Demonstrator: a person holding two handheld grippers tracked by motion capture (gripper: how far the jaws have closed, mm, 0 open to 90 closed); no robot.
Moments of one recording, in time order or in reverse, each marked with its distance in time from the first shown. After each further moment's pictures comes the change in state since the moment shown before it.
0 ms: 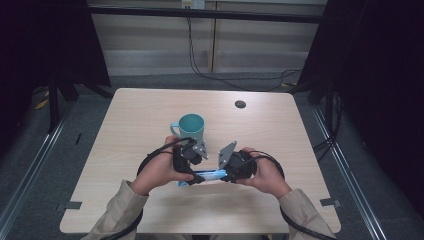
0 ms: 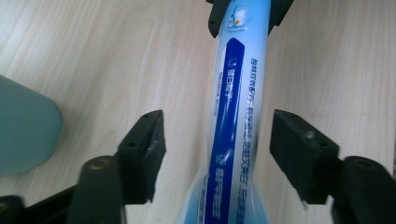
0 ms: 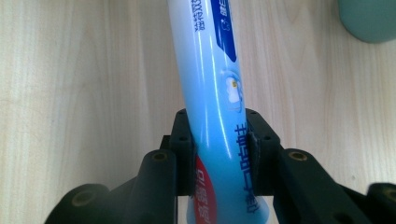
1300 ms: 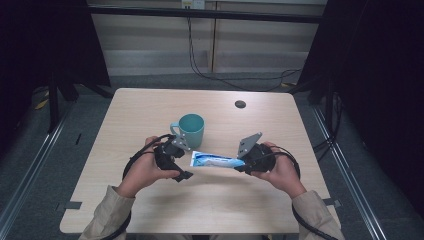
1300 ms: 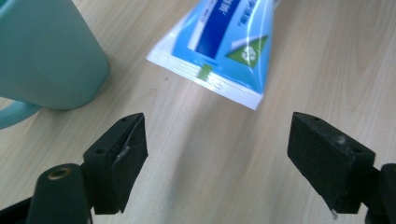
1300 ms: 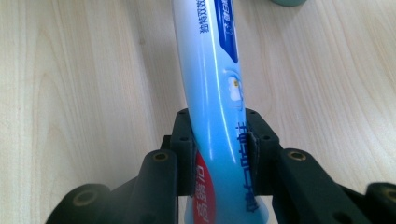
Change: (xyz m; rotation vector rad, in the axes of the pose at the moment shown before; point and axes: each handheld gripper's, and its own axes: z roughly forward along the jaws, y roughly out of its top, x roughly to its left) left arm 0.019 -0.043 -0.008 -0.080 0.064 -0.160; right arm -0.015 -0.040 -0.029 -0.087 -0.107 0.156
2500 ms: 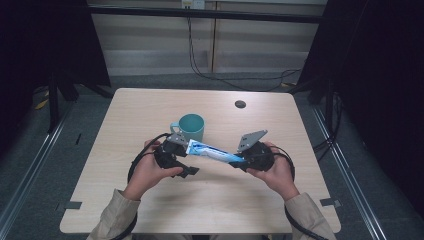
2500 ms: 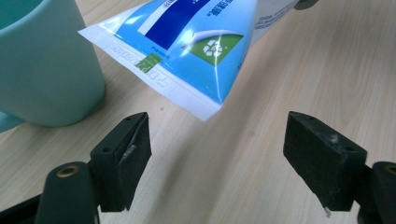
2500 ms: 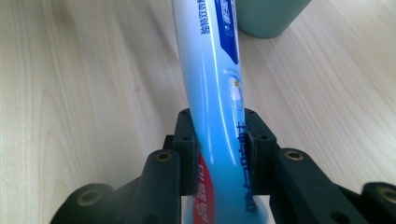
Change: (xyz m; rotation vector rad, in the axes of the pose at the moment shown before) left arm 0.004 -0.002 0.006 -0.165 -0.024 -0.131; right arm 0.000 0.002 0.001 -0.139 -0.026 0.129
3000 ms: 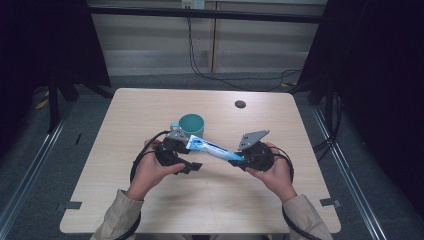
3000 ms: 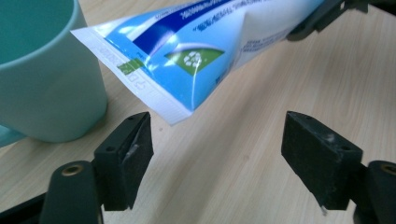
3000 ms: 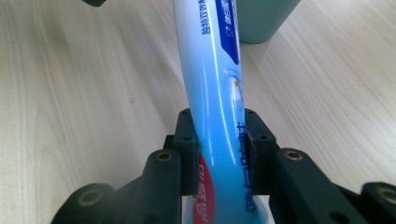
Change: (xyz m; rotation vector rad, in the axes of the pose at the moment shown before) left arm 0.000 0.006 -0.003 -0.082 0.000 -0.061; right arm 0.001 0.000 0.000 -0.035 -0.029 0.049
